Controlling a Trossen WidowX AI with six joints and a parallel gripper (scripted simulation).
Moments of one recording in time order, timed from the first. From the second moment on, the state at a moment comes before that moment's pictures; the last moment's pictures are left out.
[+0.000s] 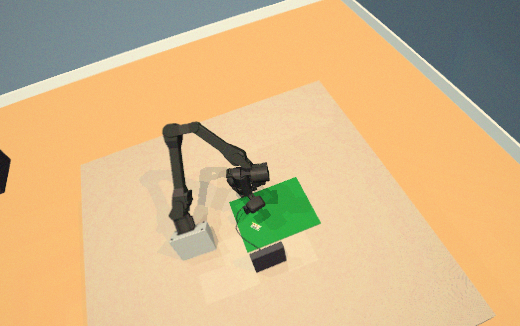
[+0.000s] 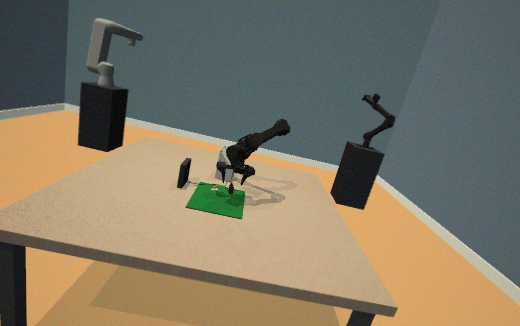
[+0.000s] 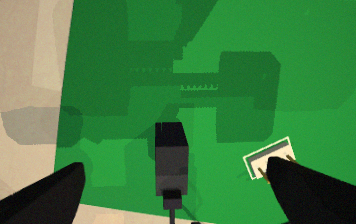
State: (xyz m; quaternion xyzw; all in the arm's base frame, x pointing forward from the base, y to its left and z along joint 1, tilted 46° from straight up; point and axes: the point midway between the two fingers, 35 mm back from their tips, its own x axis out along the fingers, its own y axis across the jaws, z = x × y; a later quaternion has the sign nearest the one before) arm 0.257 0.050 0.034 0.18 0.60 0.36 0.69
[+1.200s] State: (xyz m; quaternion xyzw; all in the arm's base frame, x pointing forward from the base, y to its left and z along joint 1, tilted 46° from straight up) arm 0.255 0.081 0.006 0.18 0.60 0.36 0.69
